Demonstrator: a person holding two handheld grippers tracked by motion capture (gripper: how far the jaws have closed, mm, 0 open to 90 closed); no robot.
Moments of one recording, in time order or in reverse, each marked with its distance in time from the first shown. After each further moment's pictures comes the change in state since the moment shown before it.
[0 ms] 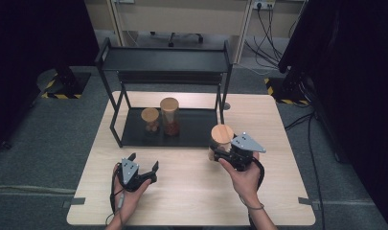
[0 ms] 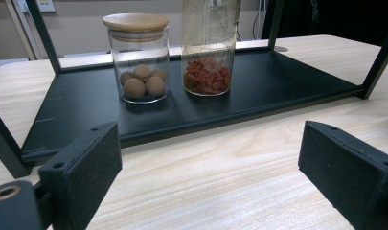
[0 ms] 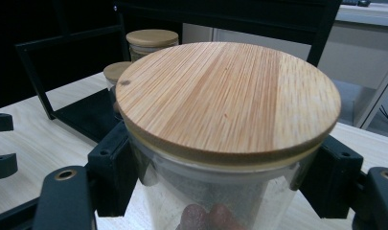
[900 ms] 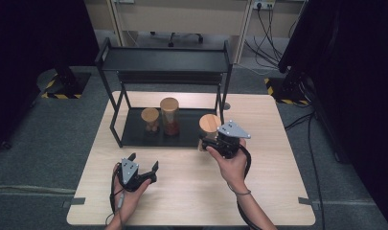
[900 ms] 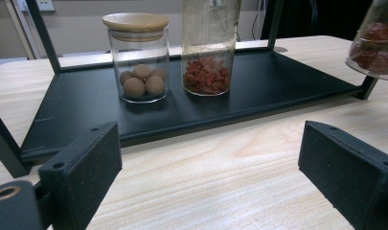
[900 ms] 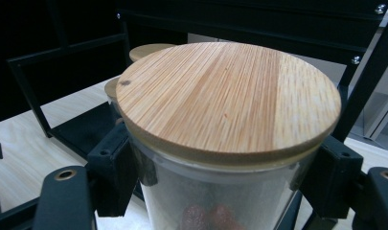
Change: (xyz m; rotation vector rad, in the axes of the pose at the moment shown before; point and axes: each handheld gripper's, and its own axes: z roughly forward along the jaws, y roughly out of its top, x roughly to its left) left arm 0.000 0.000 0.000 -0.001 -0.003 -0.004; right arm 0.009 0.022 0.042 0.002 0.016 0.000
